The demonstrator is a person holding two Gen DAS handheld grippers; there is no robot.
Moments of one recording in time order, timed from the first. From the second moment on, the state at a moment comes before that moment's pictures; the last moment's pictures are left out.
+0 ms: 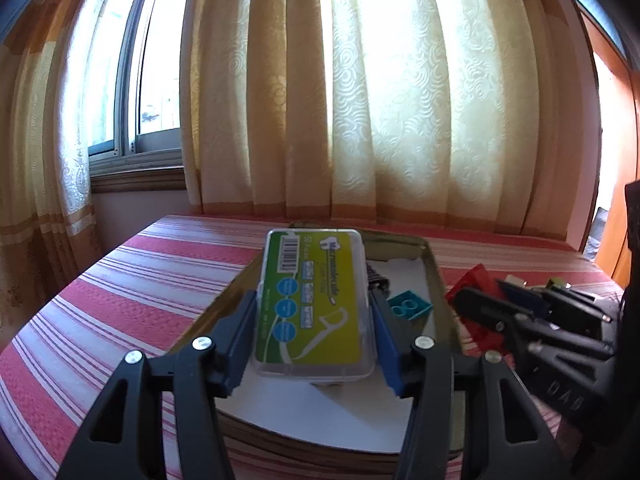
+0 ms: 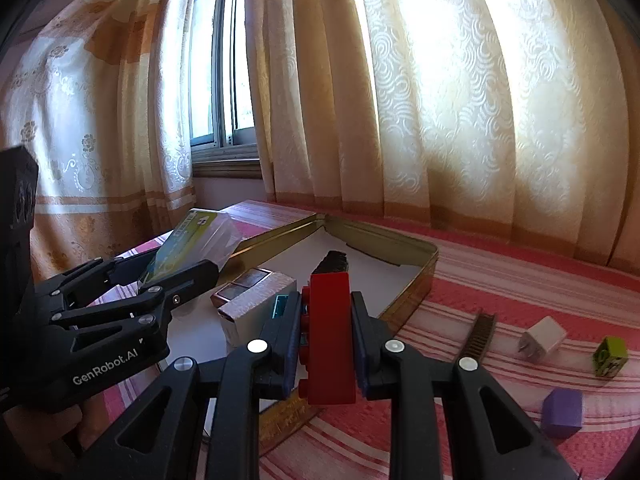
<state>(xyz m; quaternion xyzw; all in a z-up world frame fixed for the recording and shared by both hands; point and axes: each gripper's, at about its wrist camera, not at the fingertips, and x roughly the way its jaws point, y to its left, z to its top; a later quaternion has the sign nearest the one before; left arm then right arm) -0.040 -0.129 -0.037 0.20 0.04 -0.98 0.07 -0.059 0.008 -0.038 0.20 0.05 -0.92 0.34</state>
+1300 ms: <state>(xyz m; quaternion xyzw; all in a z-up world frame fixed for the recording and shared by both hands) -0.075 -0.092 -0.019 0.25 0.03 -0.97 0.02 -0.111 0.075 -0.021 0.25 0.01 -0.93 0.28</state>
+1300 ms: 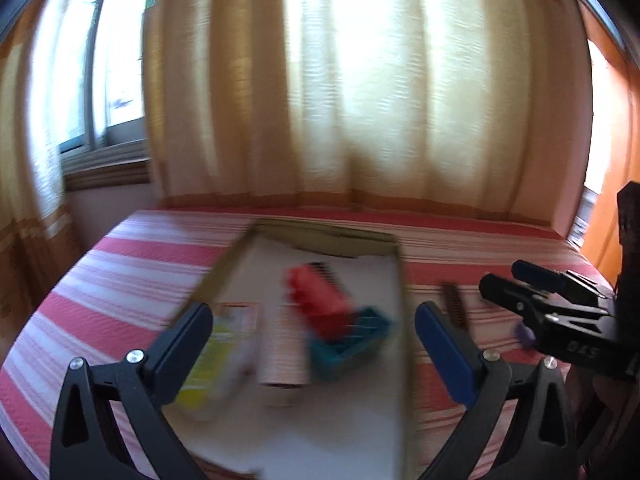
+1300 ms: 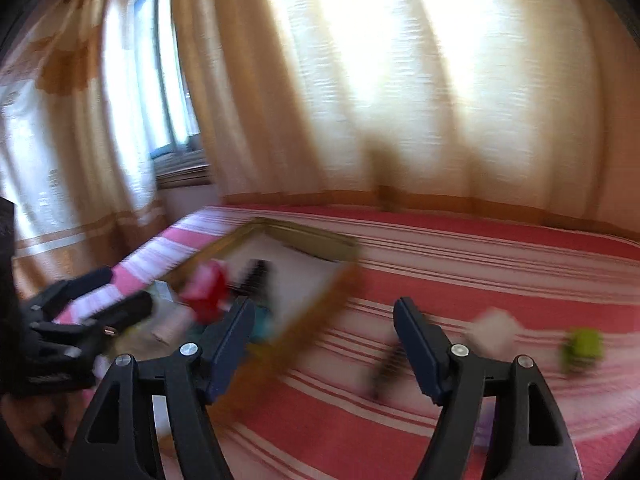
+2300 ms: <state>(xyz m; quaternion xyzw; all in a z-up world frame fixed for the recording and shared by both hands) -0.141 0.026 -0.053 0.33 -0.04 -0.94 -0.05 -0.156 0.170 -0.081 0.41 -0.03 -0.89 0.18</state>
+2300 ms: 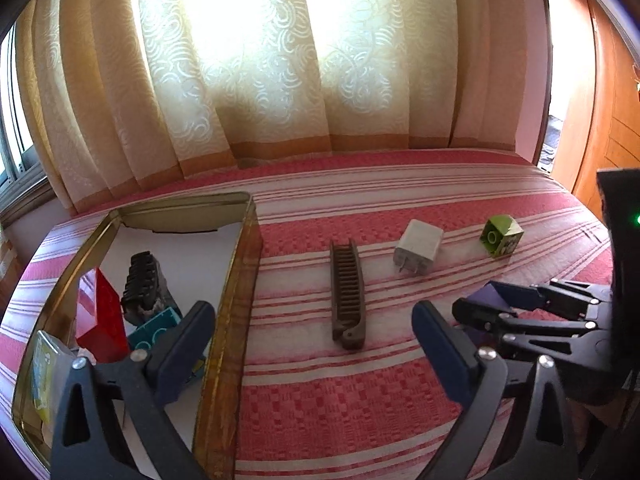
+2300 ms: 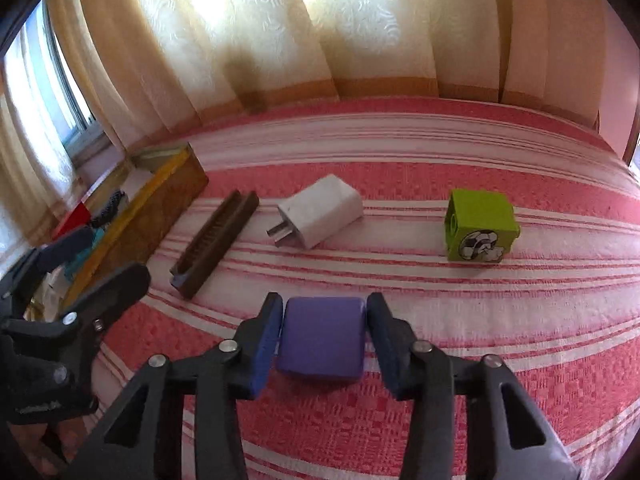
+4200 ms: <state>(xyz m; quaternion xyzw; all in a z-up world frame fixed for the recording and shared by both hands) -0.198 0.042 -0.090 0.42 -0.01 -0.90 -0.09 -0.142 0.180 -0.085 0.41 -0.03 -0.89 0.17</state>
